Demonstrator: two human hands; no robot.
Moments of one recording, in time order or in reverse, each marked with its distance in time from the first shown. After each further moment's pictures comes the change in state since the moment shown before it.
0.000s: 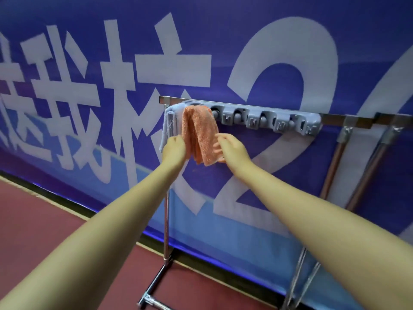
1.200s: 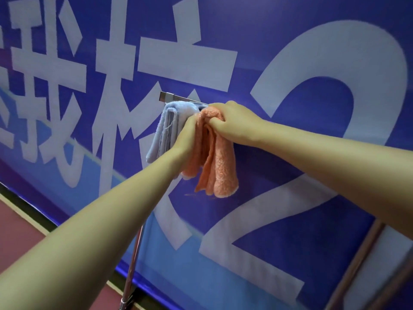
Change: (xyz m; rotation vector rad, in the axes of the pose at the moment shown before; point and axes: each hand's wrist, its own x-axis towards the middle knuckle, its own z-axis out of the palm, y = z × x) left_hand 0.102 0.000 0.044 -0.481 -0.440 0.164; right_hand 0.151 -0.040 0.014 -1.069 -0.237 -0.590
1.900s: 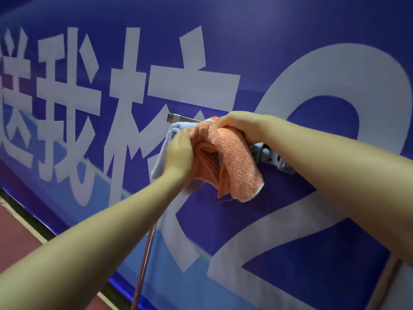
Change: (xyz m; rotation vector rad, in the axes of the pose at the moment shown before) left_hand -0.012 0.013 -0.008 0.298 0.496 0.321; right_hand 0.037 0.009 -0.028 0.829 -0.433 0.438
